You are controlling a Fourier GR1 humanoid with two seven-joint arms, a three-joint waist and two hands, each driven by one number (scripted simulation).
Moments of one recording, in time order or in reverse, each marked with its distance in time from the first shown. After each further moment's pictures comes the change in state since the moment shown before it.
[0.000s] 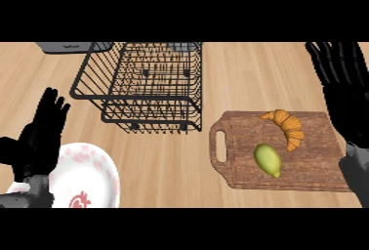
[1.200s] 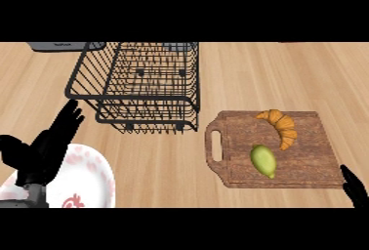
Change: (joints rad) left arm 0.046 0.078 -0.063 0.047 0.006 -0.219 0.006; right arm 0.790 0.184 -0.041 -0.052 0.545 -0.416 -0.694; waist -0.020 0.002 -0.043
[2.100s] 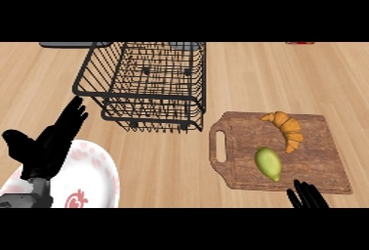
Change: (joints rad) left arm -0.038 -0.023 0.019 0.056 -0.018 -0.054 -0.018; right arm 0.215 0.077 0.236 -0.252 0.888 -0.011 0.708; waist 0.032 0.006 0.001
